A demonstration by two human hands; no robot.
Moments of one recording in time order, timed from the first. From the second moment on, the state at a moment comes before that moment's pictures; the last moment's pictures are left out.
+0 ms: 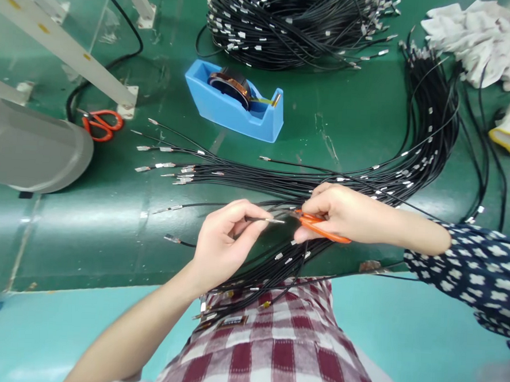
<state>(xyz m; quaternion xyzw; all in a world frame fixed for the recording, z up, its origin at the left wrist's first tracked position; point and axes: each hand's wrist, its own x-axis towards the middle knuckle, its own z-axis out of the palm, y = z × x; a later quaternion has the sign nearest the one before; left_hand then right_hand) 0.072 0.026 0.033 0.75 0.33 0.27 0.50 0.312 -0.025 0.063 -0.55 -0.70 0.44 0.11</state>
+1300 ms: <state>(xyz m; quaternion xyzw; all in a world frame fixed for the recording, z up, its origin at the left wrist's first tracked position) 0.069 0.024 0.025 0.85 0.21 0.29 0.38 0.311 -0.038 0.088 -0.55 -0.81 0.16 0.06</state>
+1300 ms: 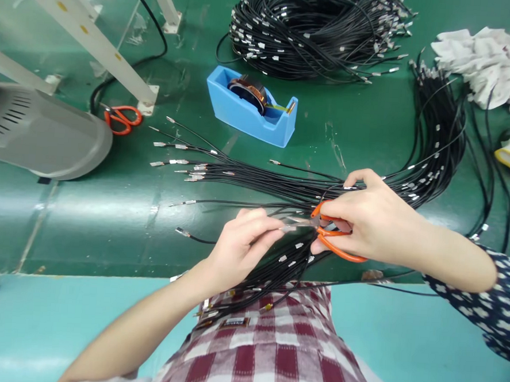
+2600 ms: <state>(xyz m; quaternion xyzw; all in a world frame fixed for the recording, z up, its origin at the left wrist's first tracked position) 0.066 0.025 0.013 0.88 0.14 0.32 0.31 0.300 -0.029 0.099 -0.48 -0.86 0.14 -0.08</state>
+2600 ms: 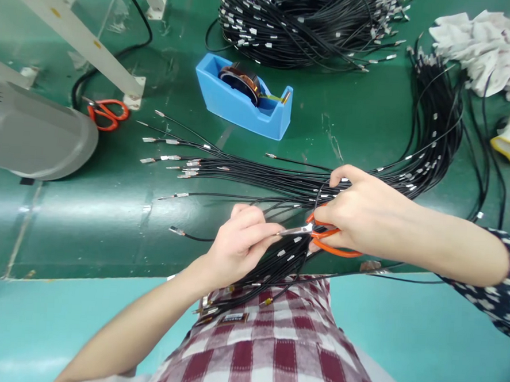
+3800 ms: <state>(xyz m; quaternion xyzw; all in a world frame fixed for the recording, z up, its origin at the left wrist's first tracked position) 0.062 0.026 0.012 0.88 0.15 0.35 0.29 0.304 -0.032 0.098 -0.50 -0.86 0.11 -0.05</state>
